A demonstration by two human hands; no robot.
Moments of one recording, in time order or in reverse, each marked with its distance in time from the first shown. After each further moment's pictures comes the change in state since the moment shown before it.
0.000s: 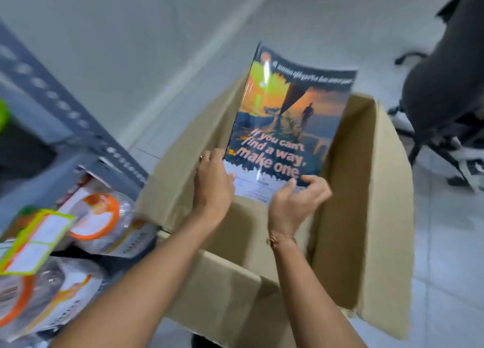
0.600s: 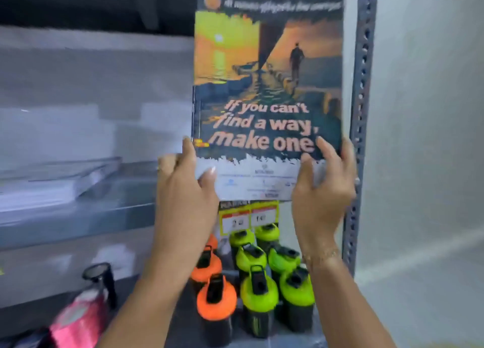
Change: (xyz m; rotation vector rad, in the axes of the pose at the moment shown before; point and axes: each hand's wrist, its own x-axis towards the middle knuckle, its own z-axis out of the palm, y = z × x) left_hand -0.130 -0.014 -0.482 0.187 1.221 -0.083; right_hand -0.173 -0.468 0.000 1.013 -0.349 -0.754
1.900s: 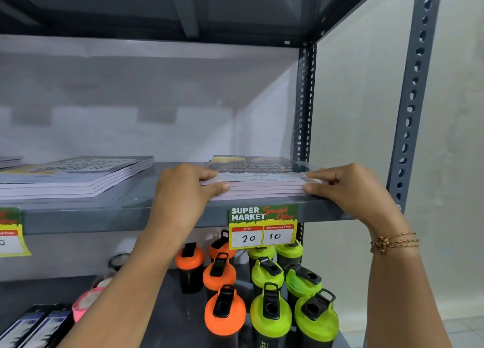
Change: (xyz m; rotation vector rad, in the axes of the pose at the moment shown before) left_hand 0.036 -0.022 0.008 0.144 -0.135 -0.168; right_hand 0.073 0.057 0.015 -0.142 -1.068 0.133
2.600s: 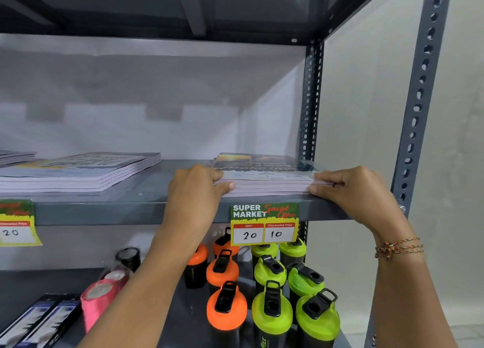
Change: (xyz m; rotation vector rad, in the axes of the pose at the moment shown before) left_hand -0.008 0.008 0.006 0.076 -0.006 0.014; right_hand -0.005 0.002 0.000 0.022 0.055 -0.036
